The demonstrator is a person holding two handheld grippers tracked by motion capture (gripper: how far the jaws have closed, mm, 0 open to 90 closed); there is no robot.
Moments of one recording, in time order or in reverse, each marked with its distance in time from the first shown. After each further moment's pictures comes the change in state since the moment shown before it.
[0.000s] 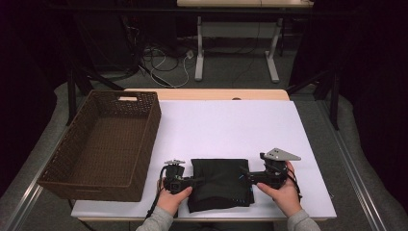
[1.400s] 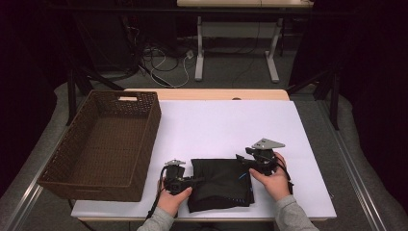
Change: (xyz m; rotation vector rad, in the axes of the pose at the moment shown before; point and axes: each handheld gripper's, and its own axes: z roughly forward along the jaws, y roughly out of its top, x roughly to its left) left arm 0.000 0.000 0.000 -0.005 0.000 0.034; right arm -0.005 0.017 0.037 0.105 -0.043 -0.062
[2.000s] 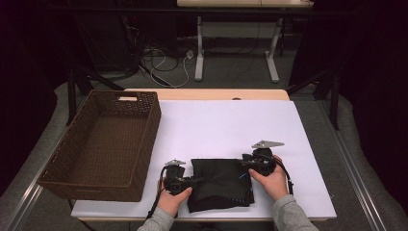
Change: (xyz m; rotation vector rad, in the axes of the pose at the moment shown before) left arm 0.000 0.000 0.000 -0.001 -0.002 -0.003; right arm -0.009 -0.012 0.015 0.079 0.111 0.131
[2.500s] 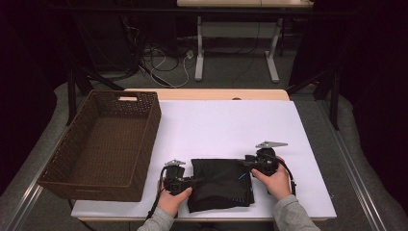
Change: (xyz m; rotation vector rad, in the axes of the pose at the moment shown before) left arm 0.000 -0.001 0.000 -0.005 0.000 -0.005; right arm -0.013 -0.006 -0.001 0.000 0.025 0.058
